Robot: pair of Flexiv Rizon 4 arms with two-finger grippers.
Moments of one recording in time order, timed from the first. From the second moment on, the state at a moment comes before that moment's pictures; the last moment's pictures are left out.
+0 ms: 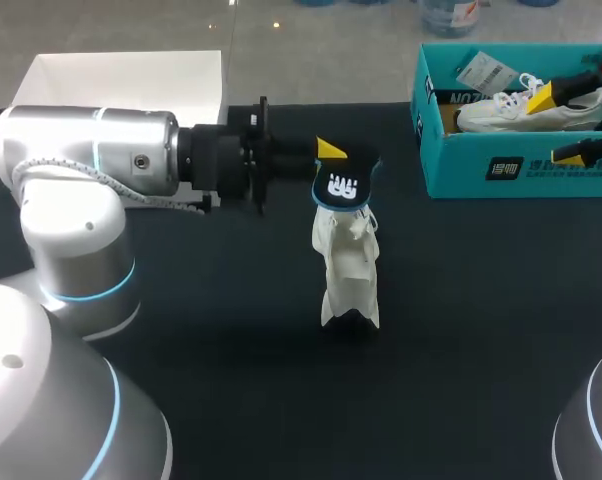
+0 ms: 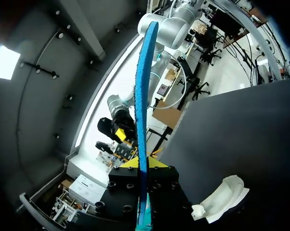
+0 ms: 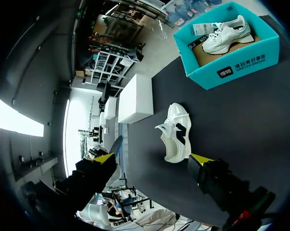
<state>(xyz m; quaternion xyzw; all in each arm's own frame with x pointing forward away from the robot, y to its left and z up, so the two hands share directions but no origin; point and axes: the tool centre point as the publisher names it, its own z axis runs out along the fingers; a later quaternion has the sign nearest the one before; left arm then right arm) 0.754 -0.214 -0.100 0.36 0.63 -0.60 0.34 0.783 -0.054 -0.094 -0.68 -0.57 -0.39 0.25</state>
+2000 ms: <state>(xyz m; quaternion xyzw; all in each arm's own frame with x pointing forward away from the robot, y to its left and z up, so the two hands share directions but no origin) 0.747 -0.220 -0.286 0.29 0.67 -0.65 0.23 0.783 -0.055 -0.095 -0.68 -0.57 -0.39 0.25</state>
